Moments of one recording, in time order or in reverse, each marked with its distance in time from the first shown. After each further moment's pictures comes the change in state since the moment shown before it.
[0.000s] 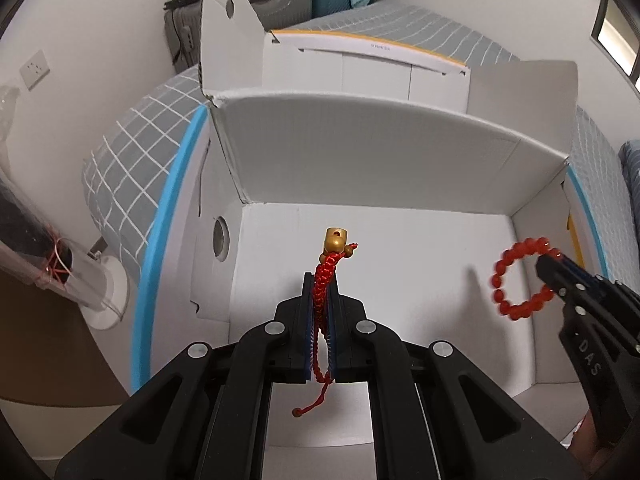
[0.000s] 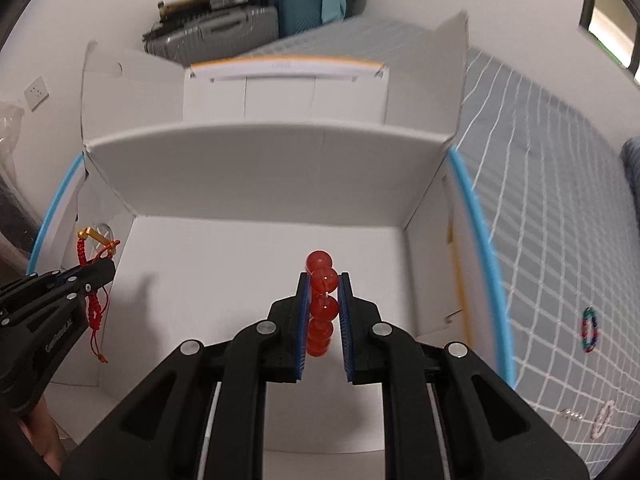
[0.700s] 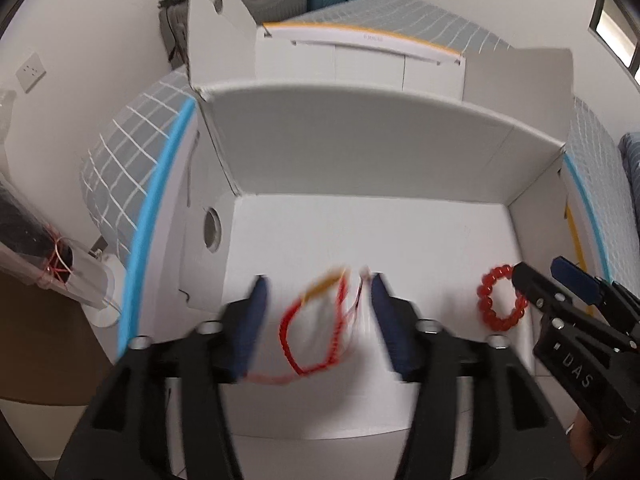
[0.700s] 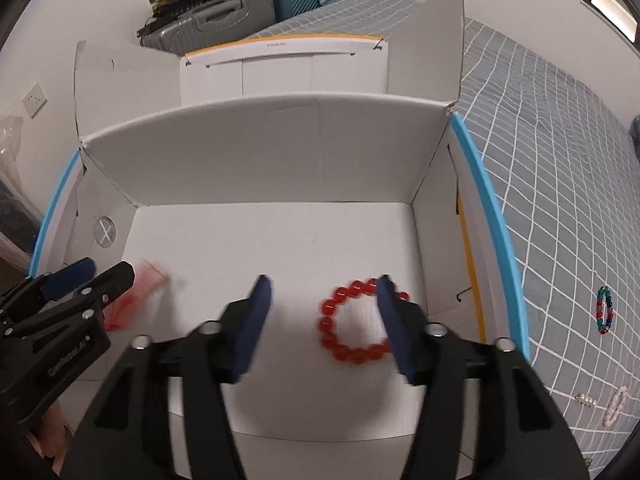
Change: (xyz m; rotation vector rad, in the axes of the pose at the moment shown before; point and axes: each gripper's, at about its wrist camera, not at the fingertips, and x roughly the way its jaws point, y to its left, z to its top) left arm -0.007 -0.007 -0.002 0.010 0.000 0.001; right arm 0.004 -0.011 -0.004 0.042 0.043 0.039
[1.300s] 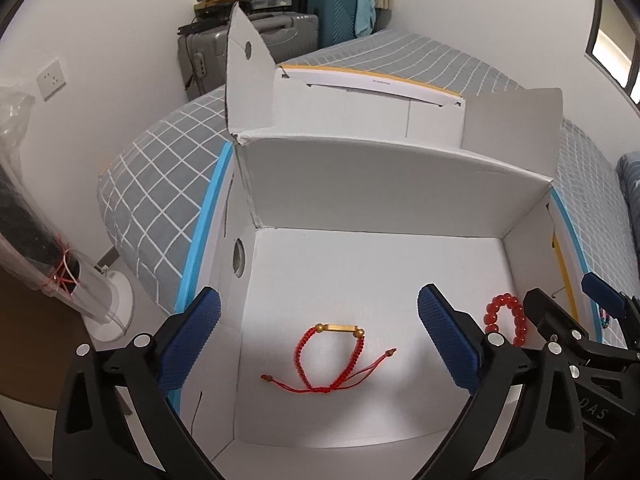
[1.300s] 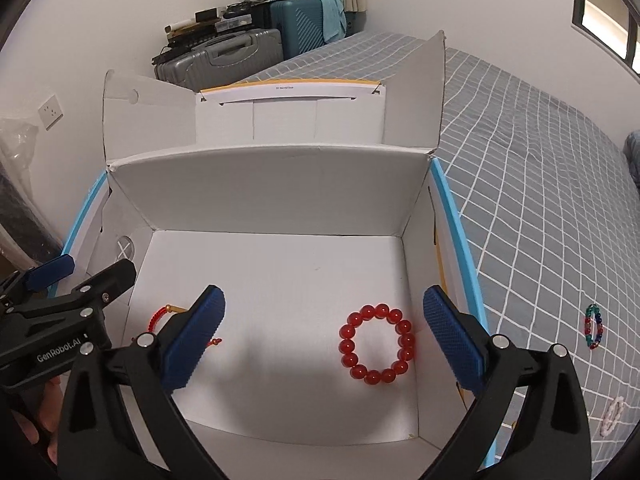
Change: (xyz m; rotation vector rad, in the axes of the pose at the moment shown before) left arm -0.025 0.010 0.002 -0.027 -0.119 0.008; right arm -0.036 -0.002 -0.004 -0.023 -0.132 0.007
